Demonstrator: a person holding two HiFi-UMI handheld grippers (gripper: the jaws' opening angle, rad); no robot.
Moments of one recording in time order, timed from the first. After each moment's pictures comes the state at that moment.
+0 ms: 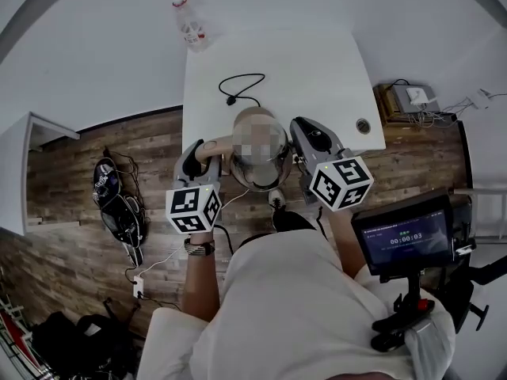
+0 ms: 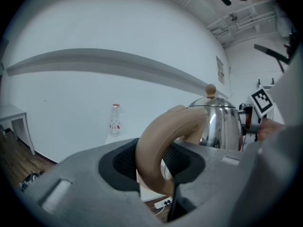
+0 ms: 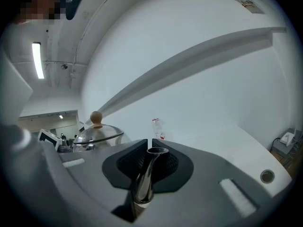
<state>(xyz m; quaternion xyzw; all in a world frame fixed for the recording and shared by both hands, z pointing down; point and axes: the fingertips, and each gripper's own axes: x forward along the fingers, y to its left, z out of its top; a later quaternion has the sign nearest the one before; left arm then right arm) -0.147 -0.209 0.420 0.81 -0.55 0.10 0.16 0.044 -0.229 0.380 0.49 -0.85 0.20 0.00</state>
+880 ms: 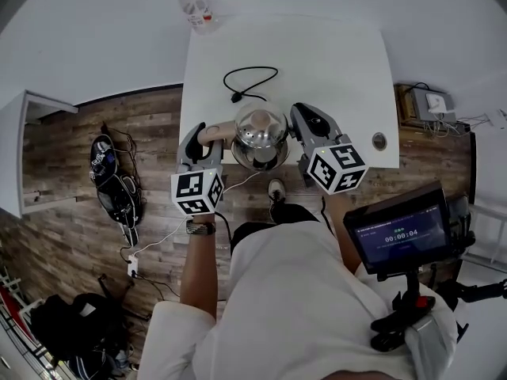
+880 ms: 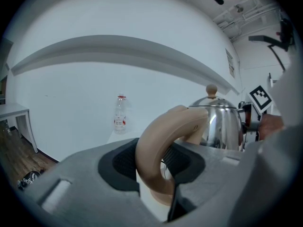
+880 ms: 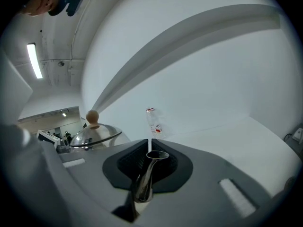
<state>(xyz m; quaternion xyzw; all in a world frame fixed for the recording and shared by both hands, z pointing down) -0.152 -0.250 0.462 0.80 -0.58 0.09 0.15 0.038 -0.282 0.427 0.47 -0.86 0.21 0.02</state>
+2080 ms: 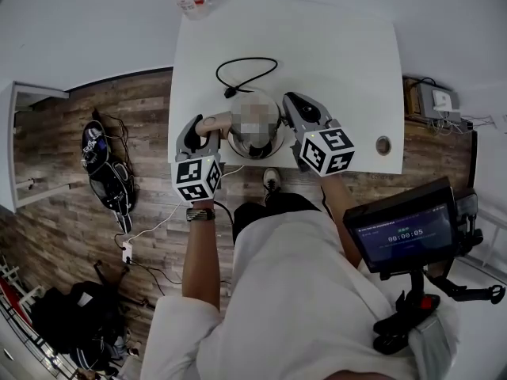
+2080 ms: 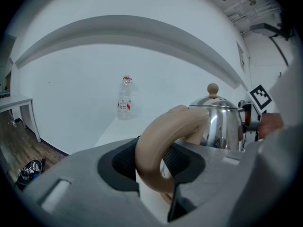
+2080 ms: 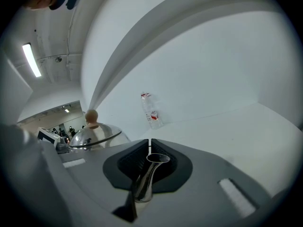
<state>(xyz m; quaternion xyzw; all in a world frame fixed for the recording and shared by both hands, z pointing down) -0.160 -0.309 0.564 0.77 -0.60 0.12 0.20 0.024 -0.357 0.532 0.43 -0.87 0.24 0.07</state>
